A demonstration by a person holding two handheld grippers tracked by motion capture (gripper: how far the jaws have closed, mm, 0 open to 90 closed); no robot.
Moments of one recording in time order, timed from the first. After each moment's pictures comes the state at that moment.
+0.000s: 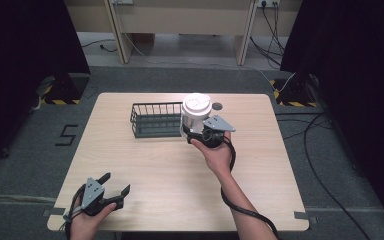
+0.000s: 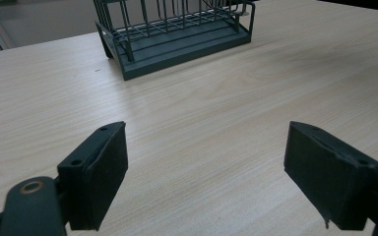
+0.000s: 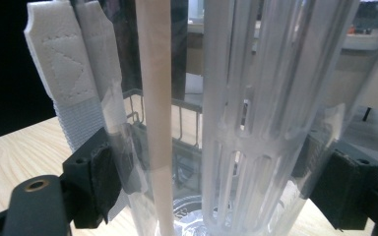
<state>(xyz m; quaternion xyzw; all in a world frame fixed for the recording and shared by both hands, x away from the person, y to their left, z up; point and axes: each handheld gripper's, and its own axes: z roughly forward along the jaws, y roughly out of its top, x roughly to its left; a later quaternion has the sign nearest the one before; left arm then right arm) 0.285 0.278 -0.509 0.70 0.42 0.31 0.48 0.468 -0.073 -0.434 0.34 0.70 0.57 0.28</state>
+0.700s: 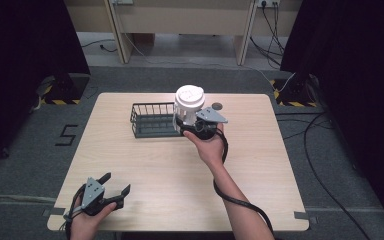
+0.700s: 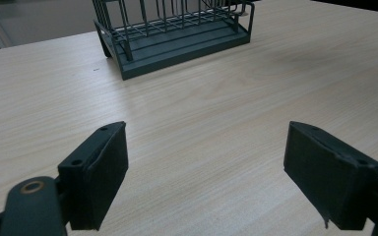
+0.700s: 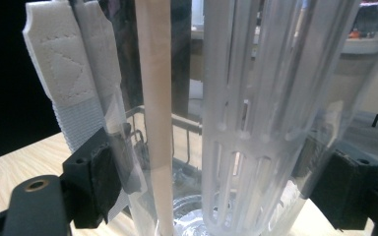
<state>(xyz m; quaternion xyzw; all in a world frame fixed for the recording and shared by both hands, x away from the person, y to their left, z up) 0.286 0.278 -0.510 0.70 0.42 0.31 0.48 0.487 -0.052 -0.422 0.33 0.69 0.58 0.27</state>
